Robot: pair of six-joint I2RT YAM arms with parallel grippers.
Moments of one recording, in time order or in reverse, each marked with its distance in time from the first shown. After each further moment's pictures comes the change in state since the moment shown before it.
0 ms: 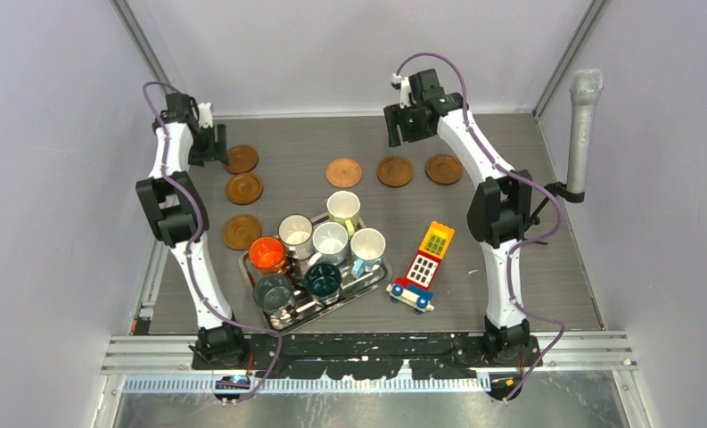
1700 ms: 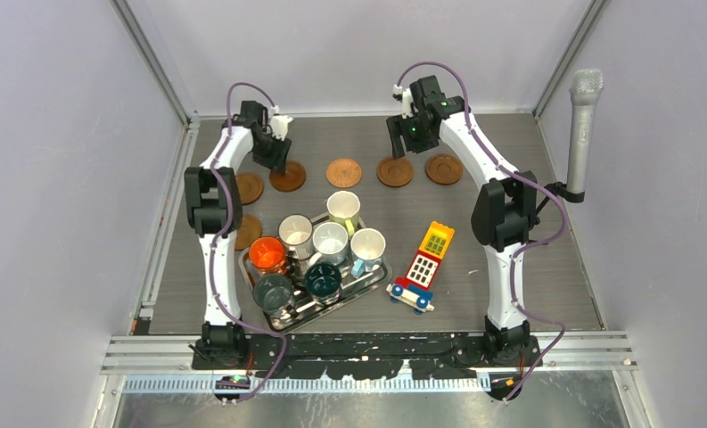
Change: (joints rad) left arm -0.281 0.126 -0.005 0.074 0.135 0.253; right arm 0.001 -0.061 -0.098 -0.072 -0.008 -0.011
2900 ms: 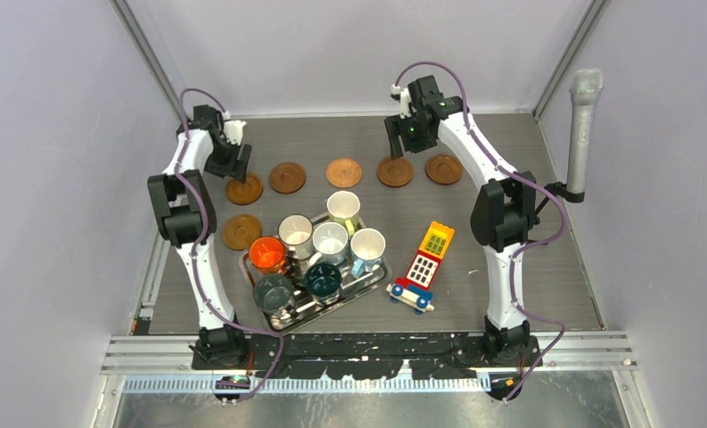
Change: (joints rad) left arm 0.204 -0.166 -0.169 -0.055 -0.121 0.008; right arm 0.008 0.000 0.005 0.000 -0.003 0.001
